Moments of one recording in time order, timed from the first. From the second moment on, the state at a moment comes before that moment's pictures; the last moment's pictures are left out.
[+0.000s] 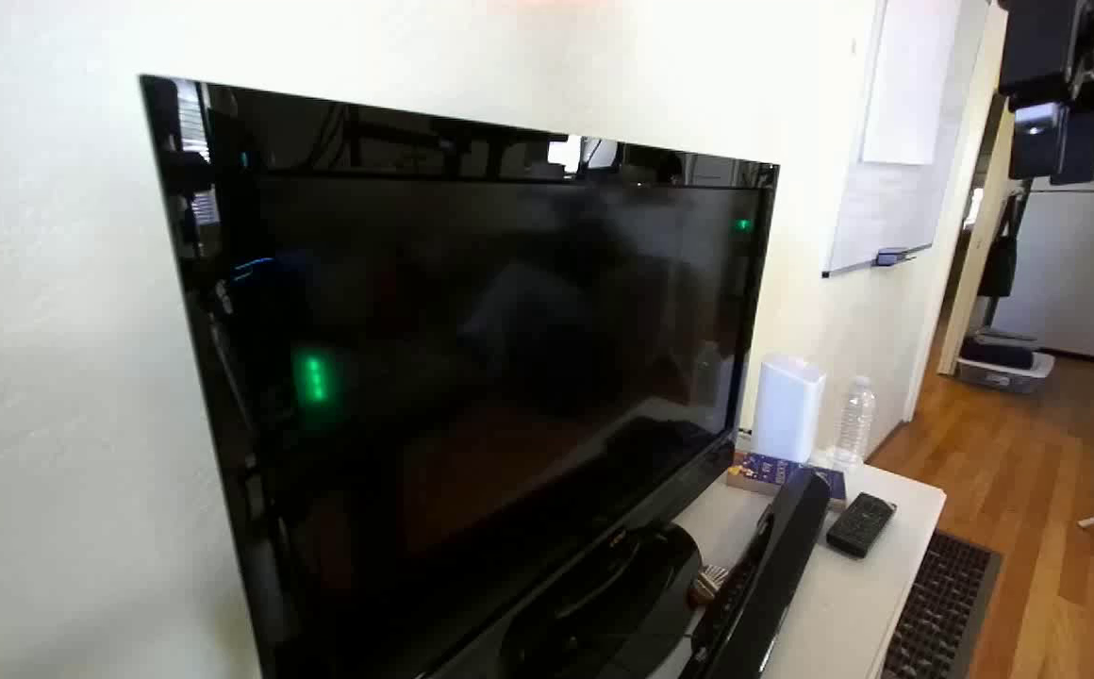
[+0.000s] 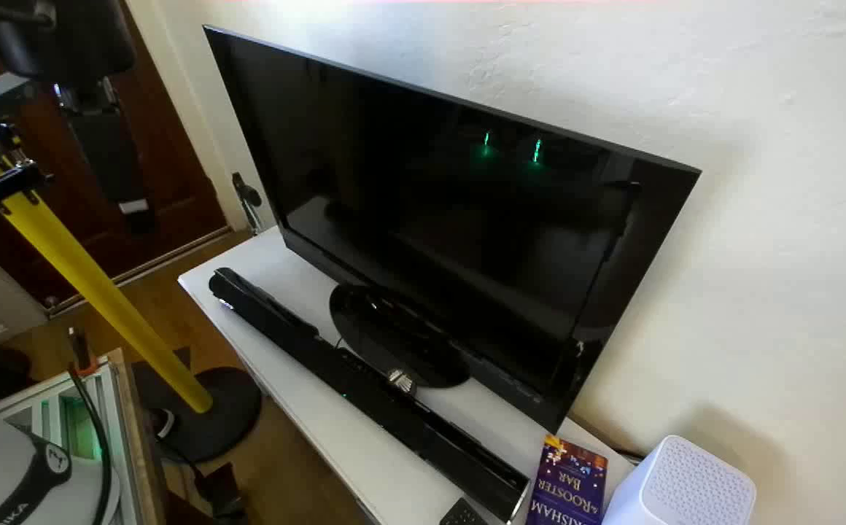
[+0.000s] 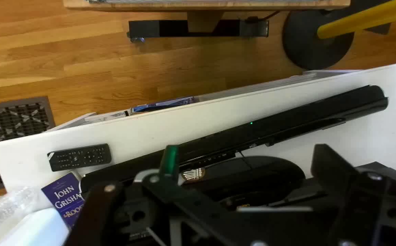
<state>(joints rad) -0.04 -0.81 -0.03 -2.46 -0.02 1.54 -0.02</state>
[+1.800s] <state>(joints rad) 0.02 -0.36 -0.11 -2.72 0.06 2.36 -0.24</state>
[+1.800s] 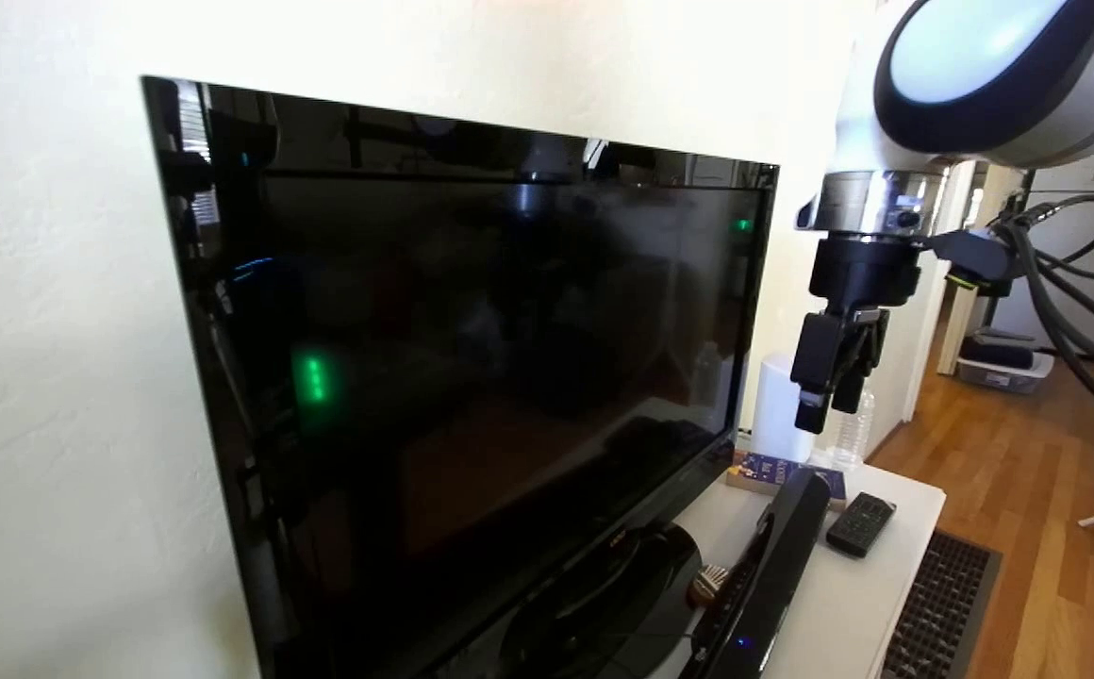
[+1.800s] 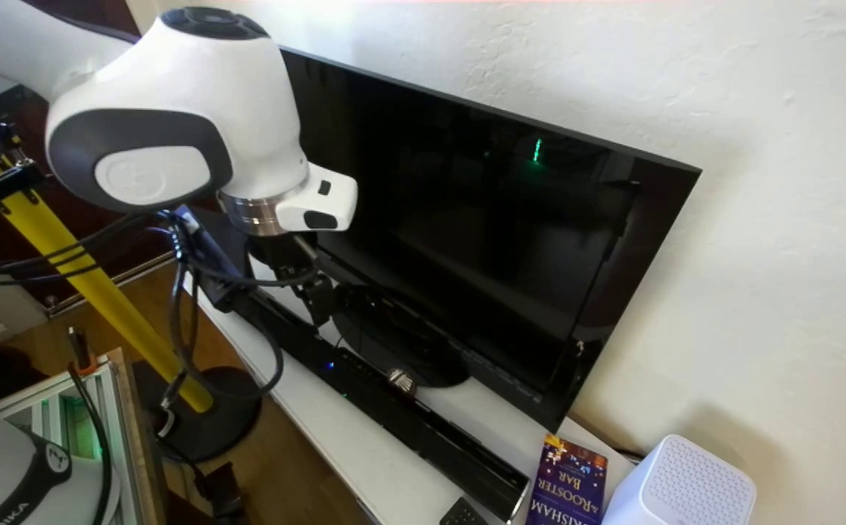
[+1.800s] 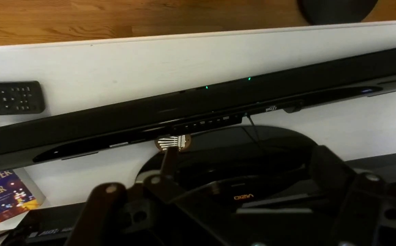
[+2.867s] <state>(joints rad) 0.07 0.00 -0.11 -2.65 0.30 2.59 -0.47</state>
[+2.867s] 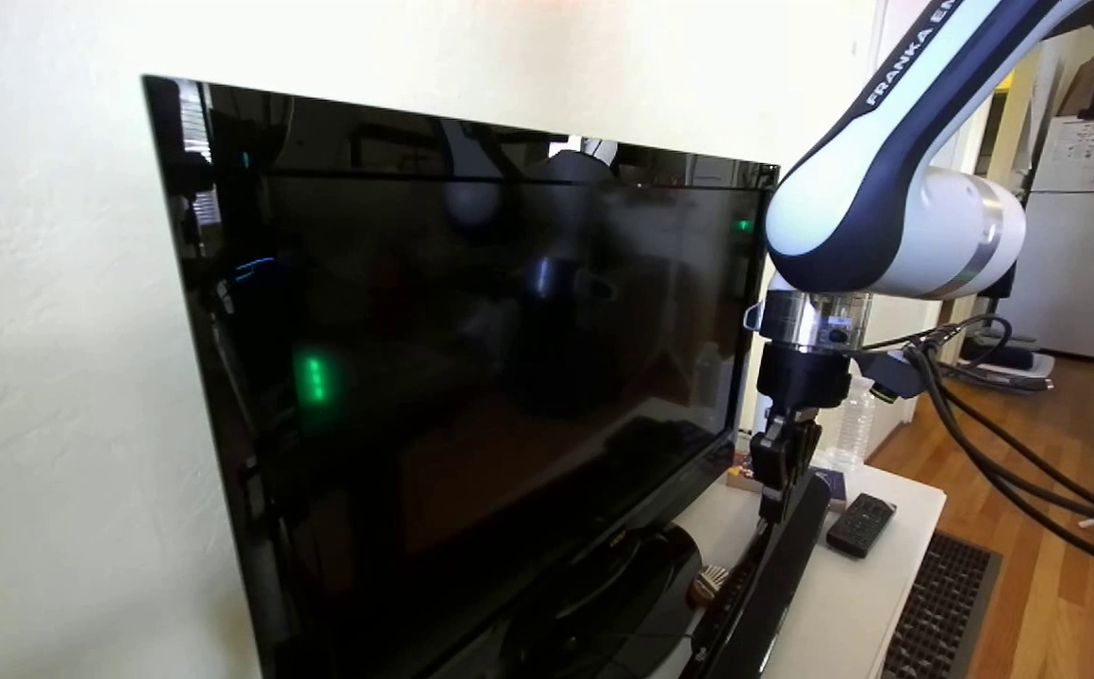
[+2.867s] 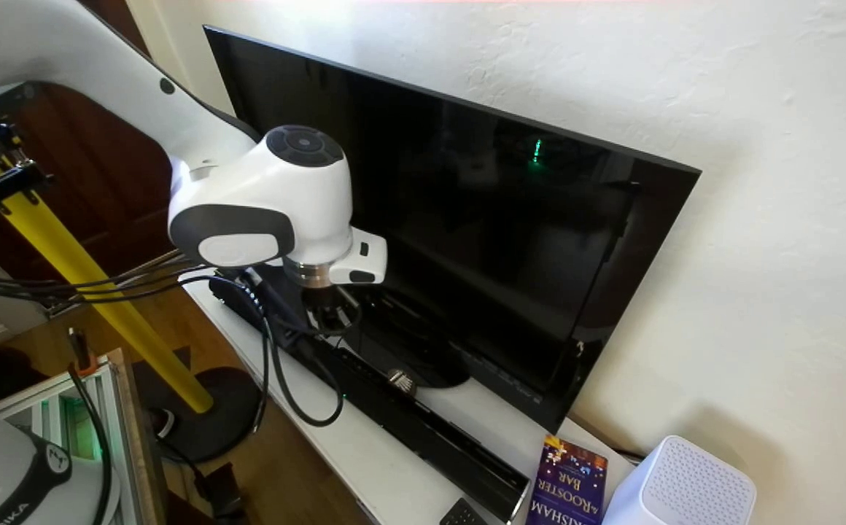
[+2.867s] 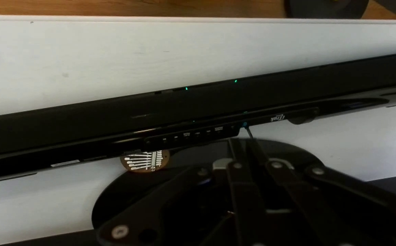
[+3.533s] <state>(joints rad) 0.00 0.17 0.01 -2.61 0.51 2.74 -0.56</state>
